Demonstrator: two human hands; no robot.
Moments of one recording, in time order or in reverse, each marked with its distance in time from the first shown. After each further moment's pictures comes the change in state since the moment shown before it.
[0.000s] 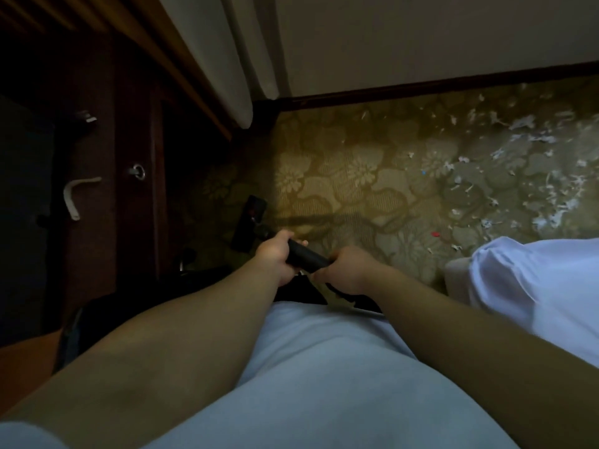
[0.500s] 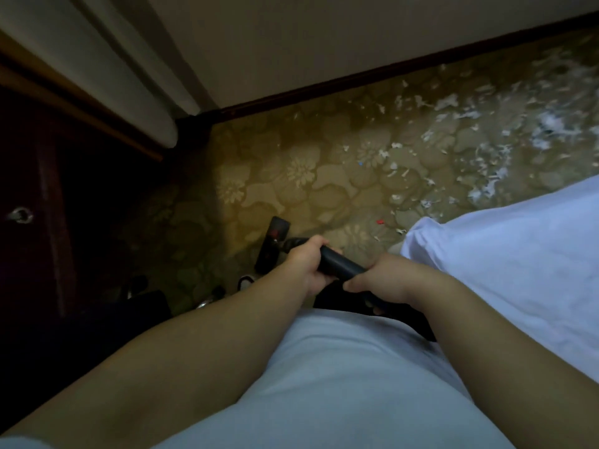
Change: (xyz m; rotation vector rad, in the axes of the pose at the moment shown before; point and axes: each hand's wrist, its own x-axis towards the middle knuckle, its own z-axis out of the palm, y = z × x) left_hand -0.064 -0.136 0.218 0.227 -0.206 -0.129; right_hand -0.090 0.198 -0.144 0.186 0.034 0.178
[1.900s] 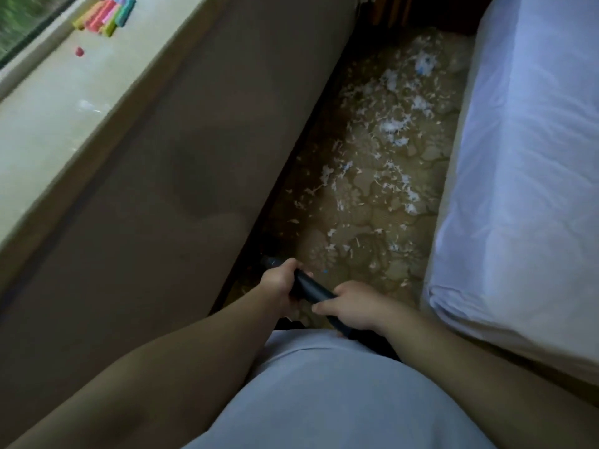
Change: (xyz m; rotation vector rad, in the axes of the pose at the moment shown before) left_hand 0.063 0.395 0.264 1.010 -0.134 0.134; right_hand 0.093 -0.217 -0.250 0.823 0.358 0.008
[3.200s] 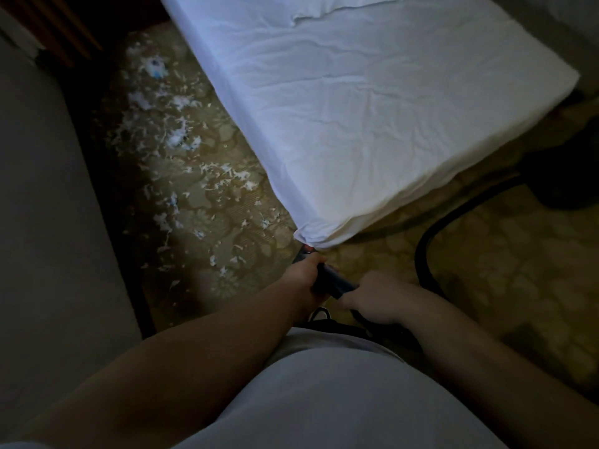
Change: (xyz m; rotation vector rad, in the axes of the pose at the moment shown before) left_hand -0.084 -0.163 0.268 0.885 -0.364 -0.197; right_hand -0.161 0.237 -0.027 0.666 0.389 0.400
